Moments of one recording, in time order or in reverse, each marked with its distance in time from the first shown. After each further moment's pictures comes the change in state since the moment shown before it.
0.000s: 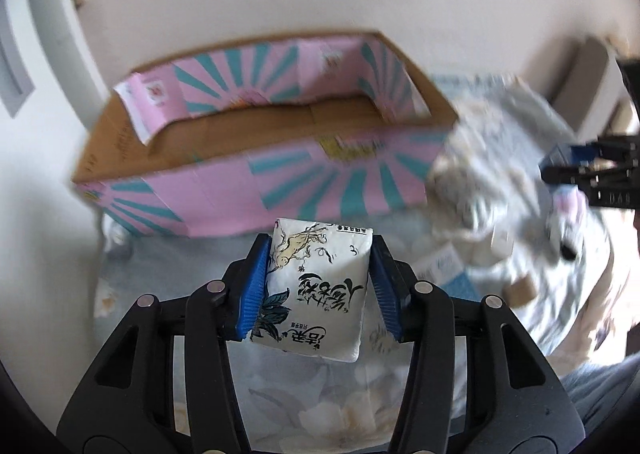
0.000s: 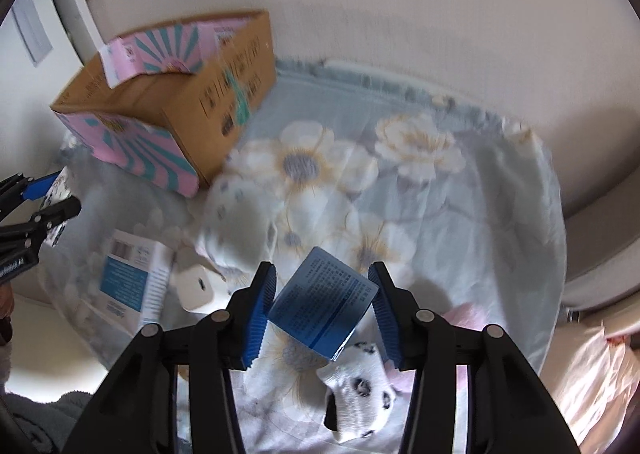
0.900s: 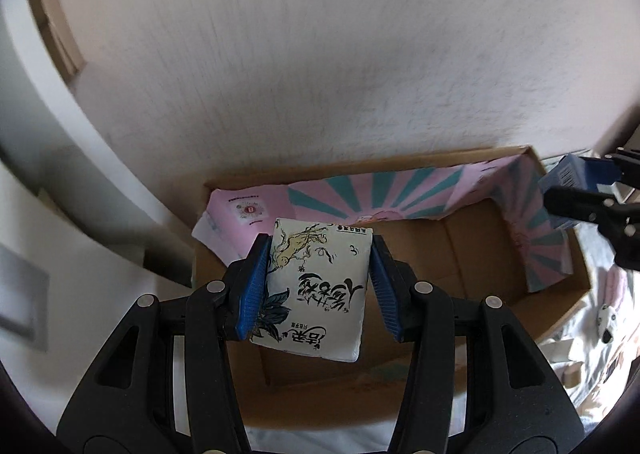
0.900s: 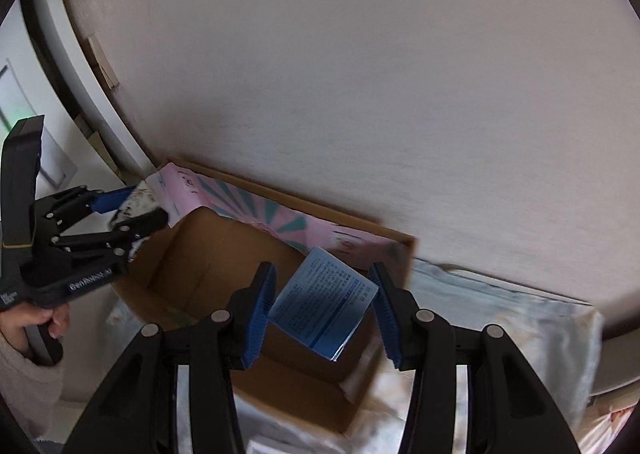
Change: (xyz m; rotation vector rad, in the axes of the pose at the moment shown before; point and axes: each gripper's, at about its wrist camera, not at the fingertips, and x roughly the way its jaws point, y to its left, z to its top) left arm 0.062 0.132 0.148 0.000 0.043 0.078; right arm 0.022 0.109 0.200 -0.013 -0.099 0.143
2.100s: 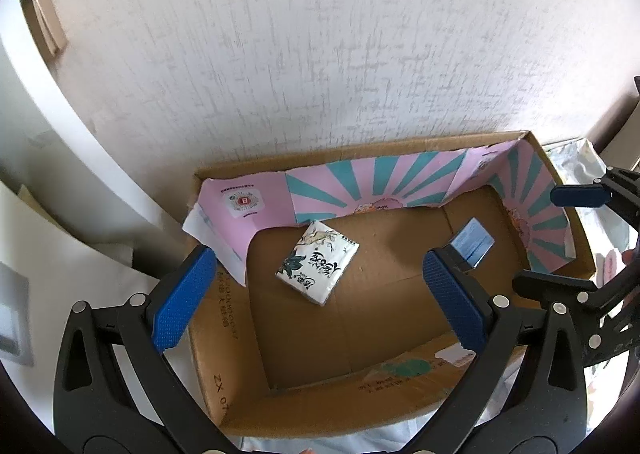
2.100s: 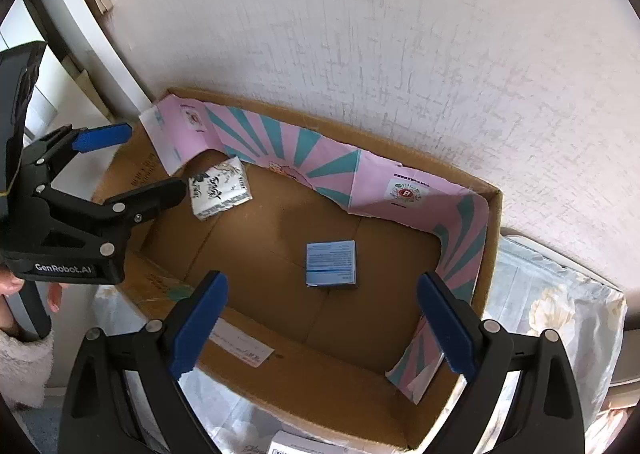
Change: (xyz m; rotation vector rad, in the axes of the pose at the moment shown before) left arm -0.001 0.007 -0.007 0.021 0.005 -0.047; right arm 0.033 0.024 -0.020 -0.036 0.143 0.016
